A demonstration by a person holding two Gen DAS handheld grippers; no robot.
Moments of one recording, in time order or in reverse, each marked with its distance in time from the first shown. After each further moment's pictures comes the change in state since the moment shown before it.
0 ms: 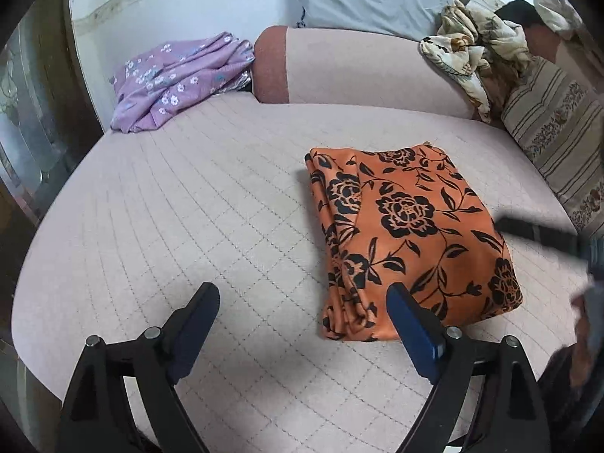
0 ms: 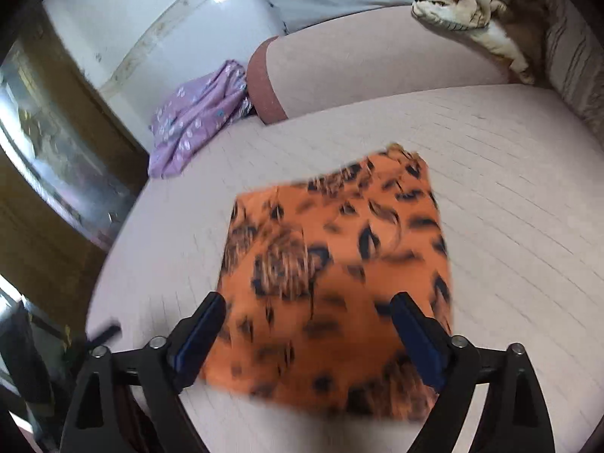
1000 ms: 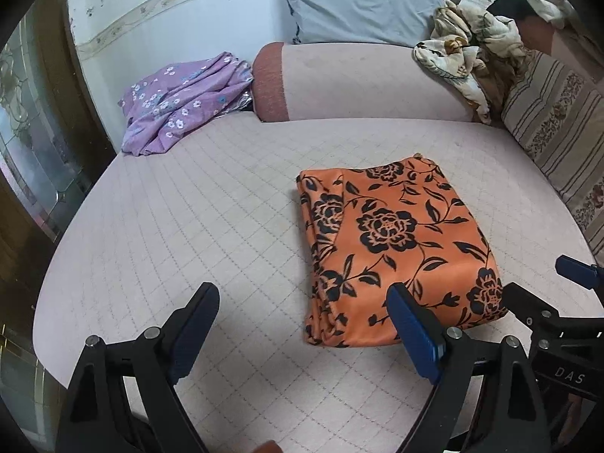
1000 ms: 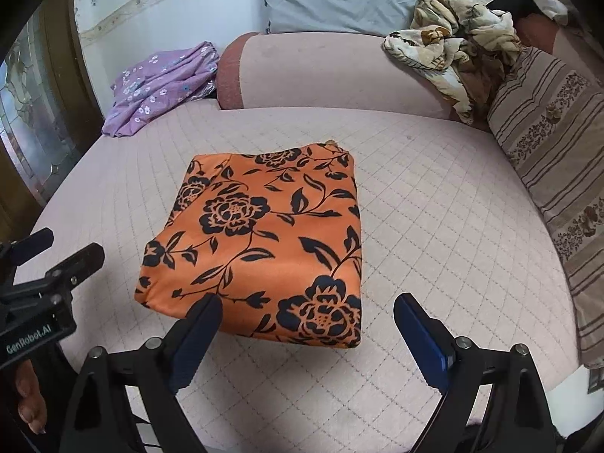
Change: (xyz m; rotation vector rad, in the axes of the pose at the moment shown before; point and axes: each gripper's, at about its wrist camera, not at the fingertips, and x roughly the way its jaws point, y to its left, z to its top) left arm -0.024 -0.033 0.016 0.028 -0.020 0.062; right arm -0.052 0.012 -0.039 -0.137 -0.029 -0.317
